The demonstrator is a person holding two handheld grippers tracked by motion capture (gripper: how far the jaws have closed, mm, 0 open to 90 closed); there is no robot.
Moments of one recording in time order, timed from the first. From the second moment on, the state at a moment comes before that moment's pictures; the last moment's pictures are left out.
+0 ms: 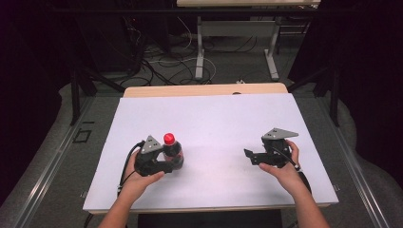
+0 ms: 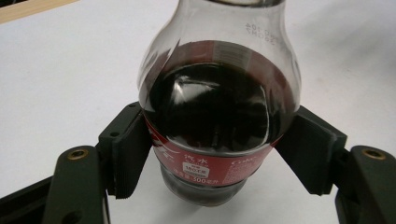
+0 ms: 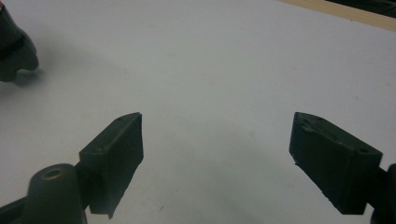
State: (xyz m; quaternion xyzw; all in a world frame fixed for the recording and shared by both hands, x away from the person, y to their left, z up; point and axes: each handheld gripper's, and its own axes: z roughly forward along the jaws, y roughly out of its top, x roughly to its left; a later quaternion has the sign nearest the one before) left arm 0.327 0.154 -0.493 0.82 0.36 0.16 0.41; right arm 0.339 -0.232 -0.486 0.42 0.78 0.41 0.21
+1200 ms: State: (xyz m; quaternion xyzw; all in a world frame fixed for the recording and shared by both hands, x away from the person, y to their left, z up) left arm 0.329 0.065 -0.492 0.86 0.29 0.13 0.40; right arm 0.347 -0.121 -0.399 0.29 0.83 0.46 0.12
